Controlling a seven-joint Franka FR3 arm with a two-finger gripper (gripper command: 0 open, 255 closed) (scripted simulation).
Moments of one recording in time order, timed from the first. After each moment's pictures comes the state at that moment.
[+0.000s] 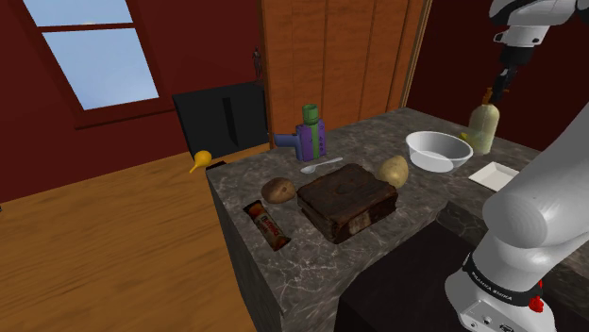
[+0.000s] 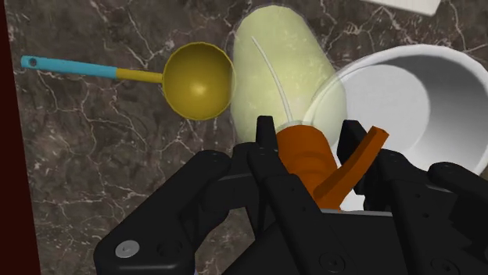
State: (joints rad) arm -0.42 -0.08 -0.75 -1.89 -0.05 1.81 -1.11
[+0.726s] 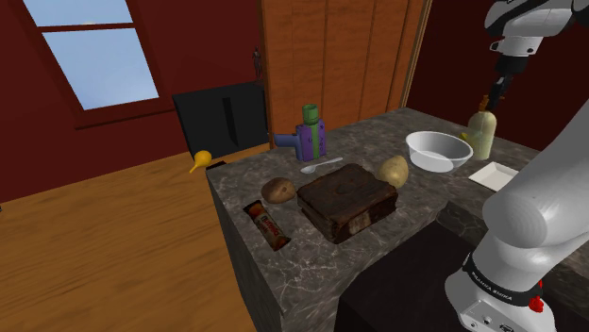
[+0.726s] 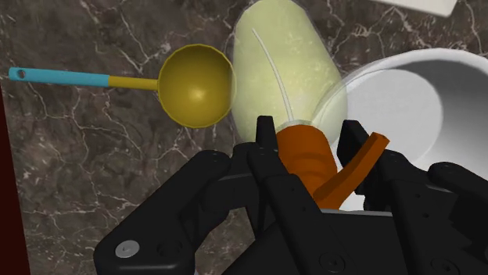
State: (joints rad) arm -0.43 -0.07 -0.75 -1.95 -0.04 1.87 -1.12
